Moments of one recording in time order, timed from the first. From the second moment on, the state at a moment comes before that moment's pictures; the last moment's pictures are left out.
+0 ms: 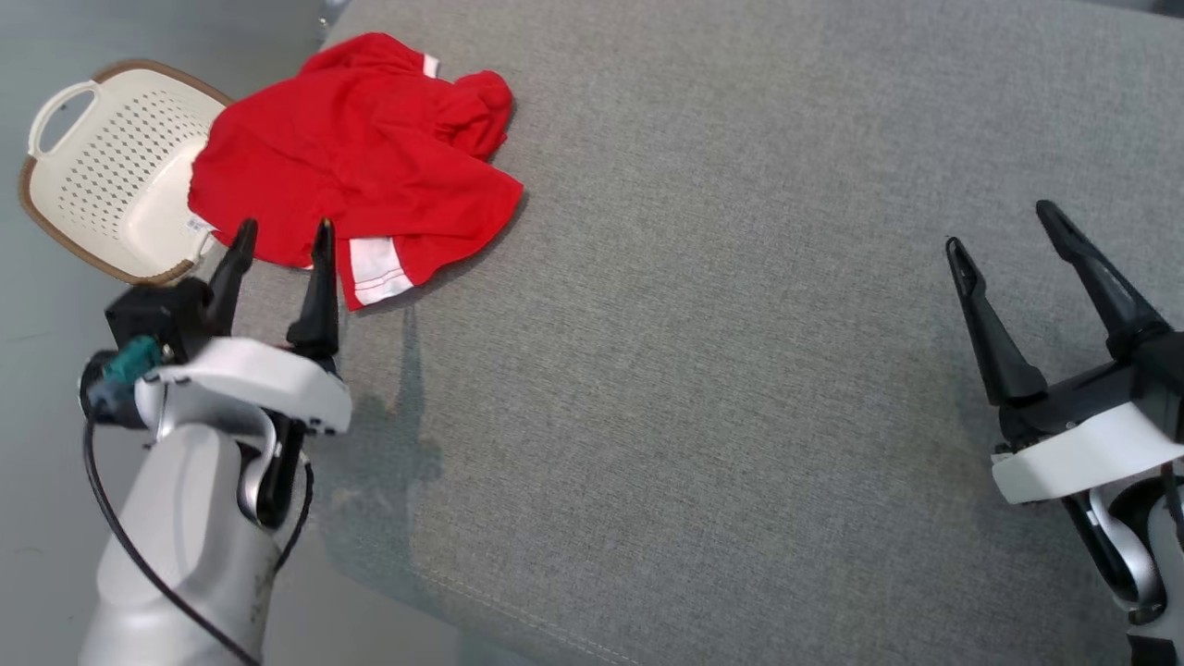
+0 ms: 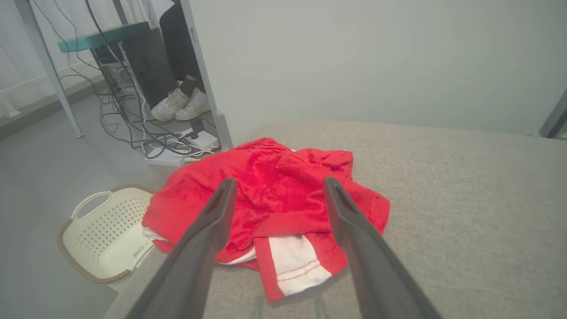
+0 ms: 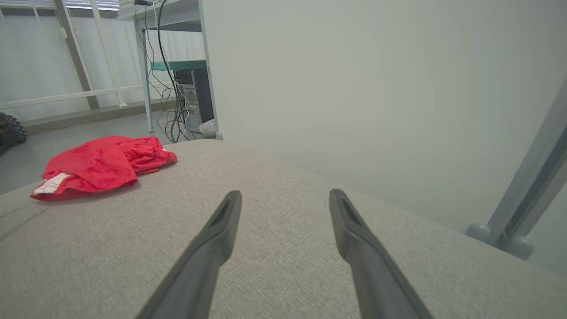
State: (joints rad) left arm -0.47 0.11 -0.07 0.50 -0.27 -0.08 -0.24; right arm -0.28 -0.30 0.14 -0.03 0.14 0.13 -0.08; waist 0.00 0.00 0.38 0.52
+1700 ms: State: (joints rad) left arm -0.83 0.15 -0.47 0.67 -0.81 -0.13 0.19; right arm -0.32 -0.24 0.14 -0.04 0.12 0.13 -0.14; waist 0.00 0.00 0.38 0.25
